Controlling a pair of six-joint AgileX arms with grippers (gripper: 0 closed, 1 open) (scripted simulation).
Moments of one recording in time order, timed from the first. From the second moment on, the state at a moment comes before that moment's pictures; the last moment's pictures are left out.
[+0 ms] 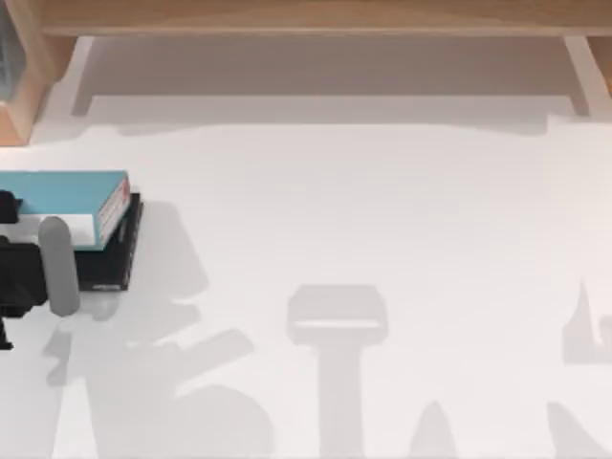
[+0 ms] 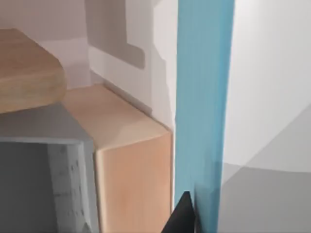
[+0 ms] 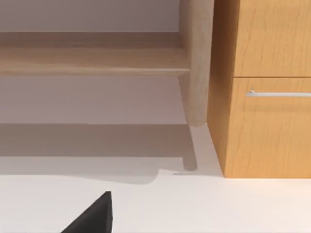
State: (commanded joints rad) left arm 0.04 1.46 0.33 0.61 0.07 1.62; right arm 0.00 0.00 0.00 0.00 0.00 0.00
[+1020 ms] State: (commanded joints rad) left arm 0.04 1.48 0.33 0.62 0.07 1.62; right arm 0.00 0.00 0.00 0.00 0.00 0.00
